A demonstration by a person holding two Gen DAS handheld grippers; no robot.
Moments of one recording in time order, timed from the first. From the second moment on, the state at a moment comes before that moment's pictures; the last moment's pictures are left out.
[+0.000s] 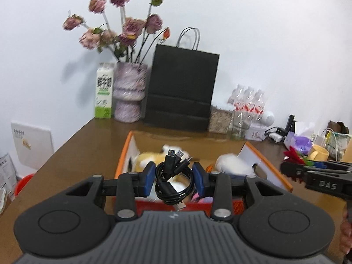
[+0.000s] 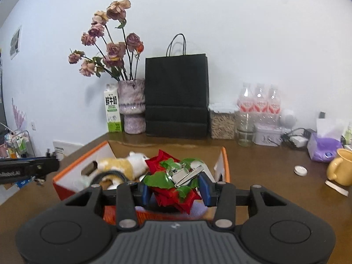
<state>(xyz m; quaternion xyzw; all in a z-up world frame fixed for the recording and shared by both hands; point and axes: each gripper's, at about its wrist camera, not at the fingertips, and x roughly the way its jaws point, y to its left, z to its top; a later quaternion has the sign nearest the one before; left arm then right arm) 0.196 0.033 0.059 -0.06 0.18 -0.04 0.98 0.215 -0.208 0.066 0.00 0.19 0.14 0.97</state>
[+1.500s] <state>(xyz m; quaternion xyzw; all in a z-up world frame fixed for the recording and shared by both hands) 0.322 -0.006 0.000 -0.02 0.24 0.02 0.97 0.343 -0.162 0.022 -0.04 0.25 0.14 0.96</state>
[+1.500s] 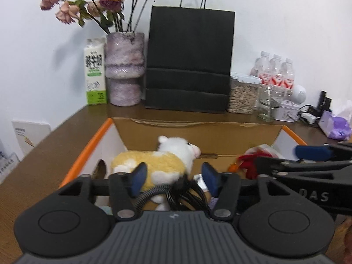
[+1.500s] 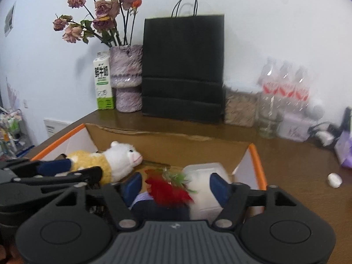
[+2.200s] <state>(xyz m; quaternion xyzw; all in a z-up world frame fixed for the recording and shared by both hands) 0.306 -0.004 0.013 -0.01 0.18 0.07 0.98 0.329 -0.181 0.034 0.01 0.23 0.15 0.96</state>
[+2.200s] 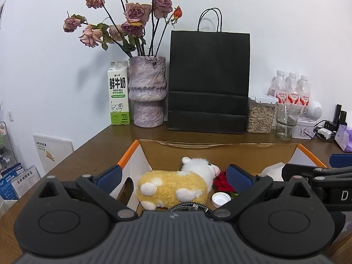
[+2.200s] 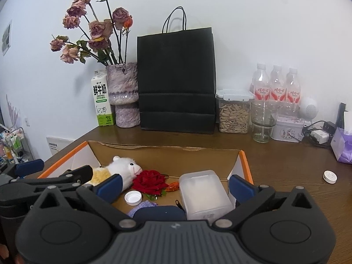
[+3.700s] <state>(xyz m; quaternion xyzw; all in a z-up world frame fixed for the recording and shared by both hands) 0.170 0.013 0.045 -0.01 0.15 0.03 0.99 0.166 -0.199 0.073 -0.01 0.16 0.15 0.98</state>
